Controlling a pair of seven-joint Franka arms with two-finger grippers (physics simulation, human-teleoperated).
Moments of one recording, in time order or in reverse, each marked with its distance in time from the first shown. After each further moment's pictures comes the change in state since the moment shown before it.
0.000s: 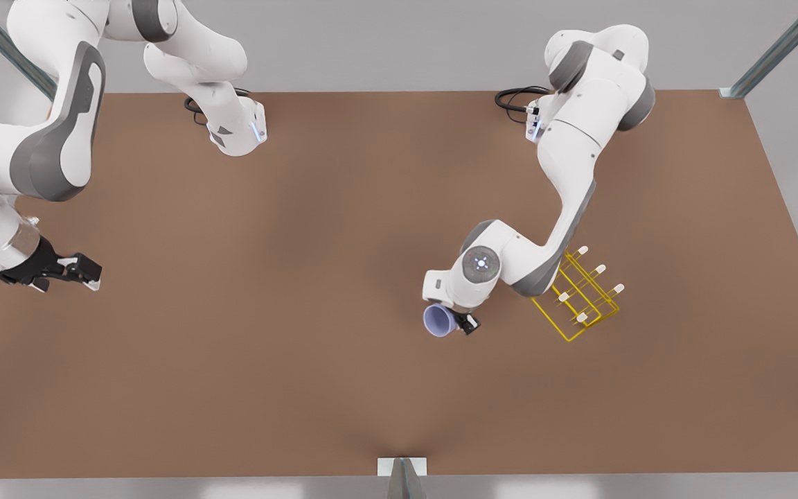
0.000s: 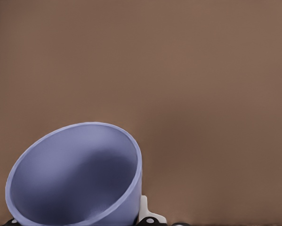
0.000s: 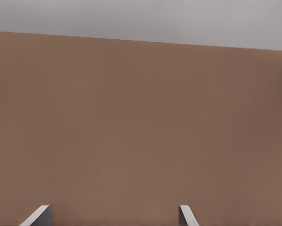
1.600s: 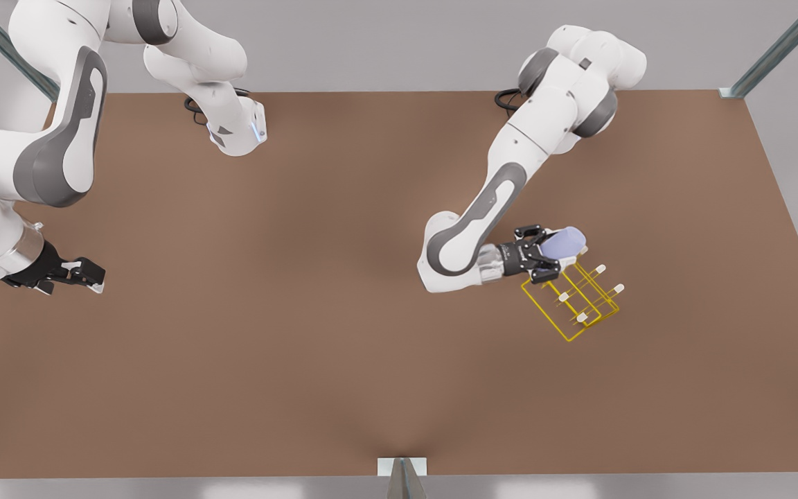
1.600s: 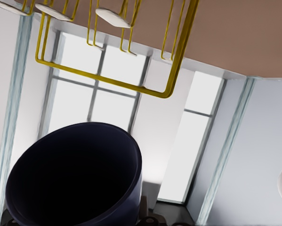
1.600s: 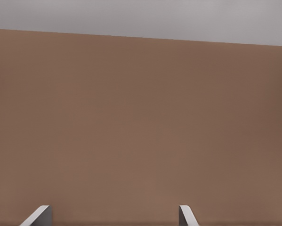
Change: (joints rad) left arm -0.241 0.117 0.108 0.039 1.008 -1.430 0.230; right arm -0.001 0.010 0.000 0.000 0.005 0.001 0.005
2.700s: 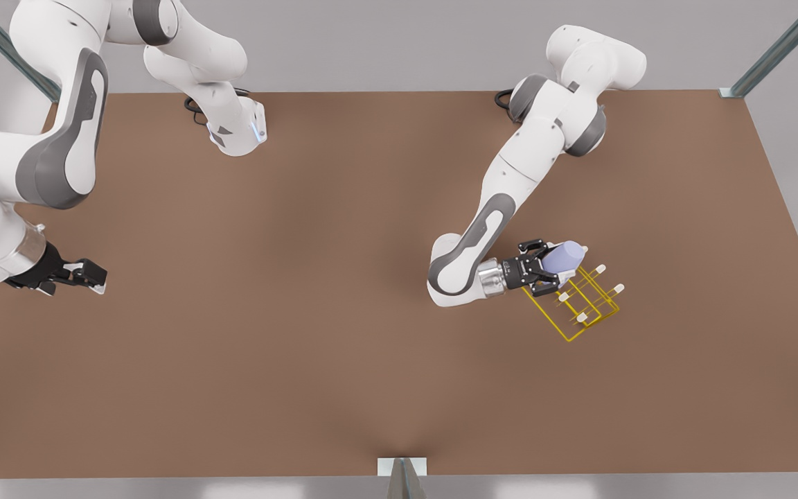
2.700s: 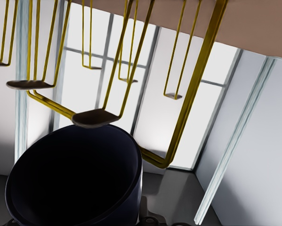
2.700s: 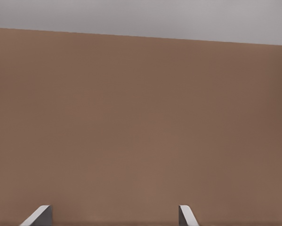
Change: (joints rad) left arm -0.001 0.156 0.052 0.014 0.083 -0.010 -0.022; right arm 0.002 0.005 0.000 0.000 0.000 0.001 0.001
